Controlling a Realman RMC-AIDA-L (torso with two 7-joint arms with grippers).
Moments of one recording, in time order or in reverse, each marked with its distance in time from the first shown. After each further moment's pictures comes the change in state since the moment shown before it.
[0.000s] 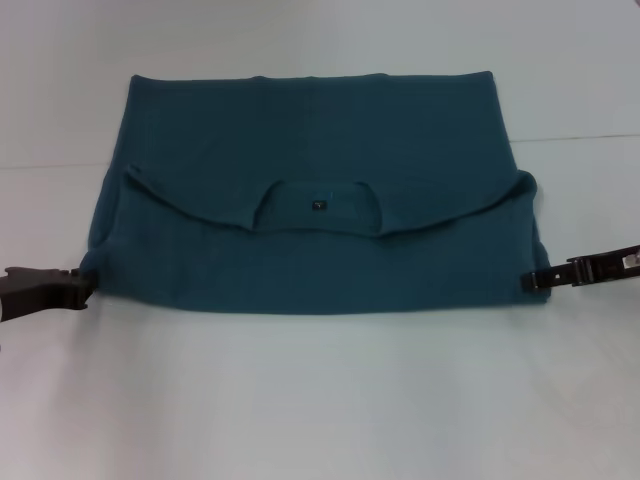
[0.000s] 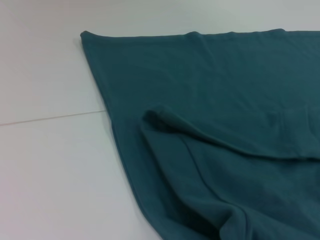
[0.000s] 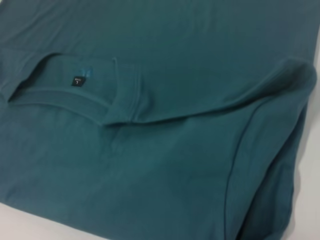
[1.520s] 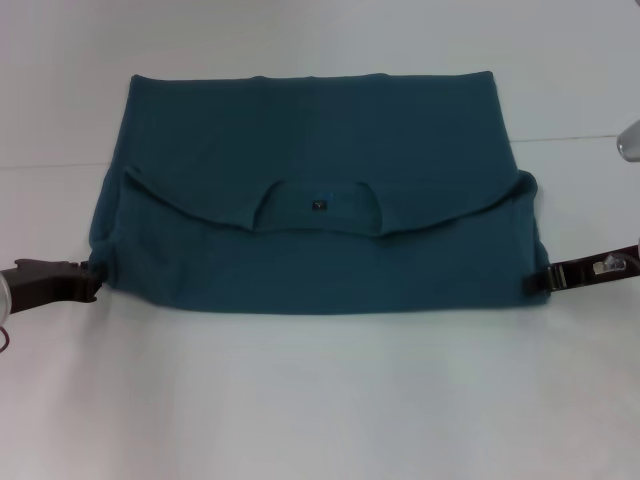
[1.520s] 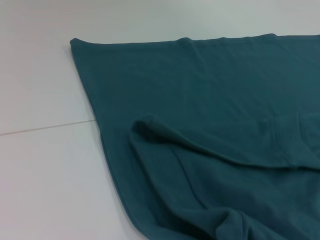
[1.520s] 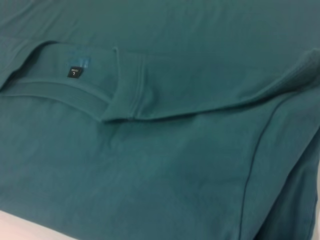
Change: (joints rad) left arm -0.019 -0.003 0.002 0.004 0.000 -0.001 0.001; right arm 0.040 0.001 -0.042 0.122 -0.001 0.121 -0.013
